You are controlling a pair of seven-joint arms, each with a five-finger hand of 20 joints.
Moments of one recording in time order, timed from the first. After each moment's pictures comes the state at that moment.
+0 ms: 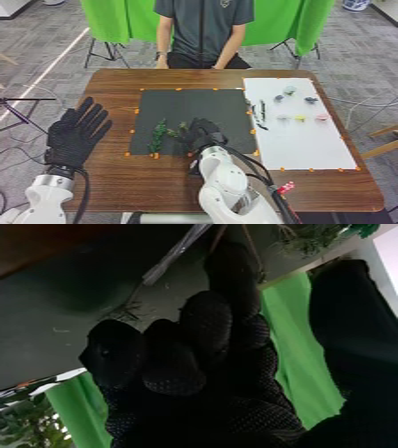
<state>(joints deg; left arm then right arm) 127.3 -55.4 -98.9 -122.9 11.9 6.5 12.3 -91.3 -85.8 53.6 -102.6 -148.7 -8.3 35.2</state>
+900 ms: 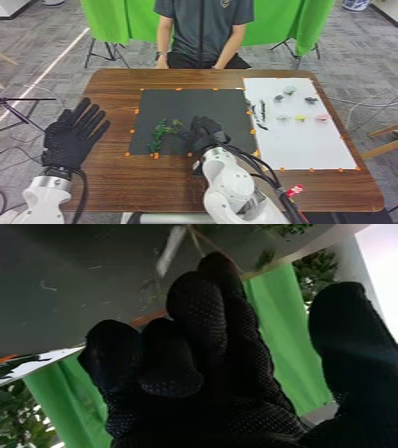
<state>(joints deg) 128.0 -55.7 -99.6 -122.9 11.2 6.4 12.8 -92.0 -82.5 52.4 -107.0 -149.1 -8.8 34.2</state>
